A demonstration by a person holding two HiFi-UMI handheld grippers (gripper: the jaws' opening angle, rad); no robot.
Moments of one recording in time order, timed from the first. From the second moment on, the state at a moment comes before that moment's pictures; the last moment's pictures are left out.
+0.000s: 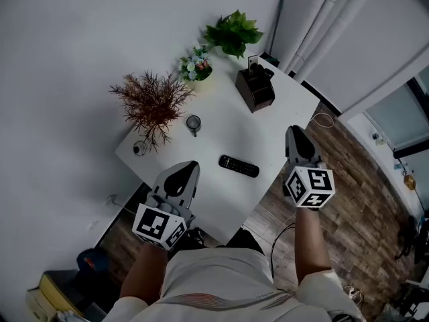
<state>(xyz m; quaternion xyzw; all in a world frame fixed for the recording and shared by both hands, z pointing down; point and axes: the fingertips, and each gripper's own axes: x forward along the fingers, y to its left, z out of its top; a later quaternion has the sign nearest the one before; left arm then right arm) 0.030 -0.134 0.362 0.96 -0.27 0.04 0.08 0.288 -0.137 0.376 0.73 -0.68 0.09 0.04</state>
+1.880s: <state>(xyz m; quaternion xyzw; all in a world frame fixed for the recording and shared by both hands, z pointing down) 0.004 -0.152 0.444 0.93 -0.32 0.11 0.15 0.378 -0.380 0.470 0.82 -0.55 0.14 0.03</state>
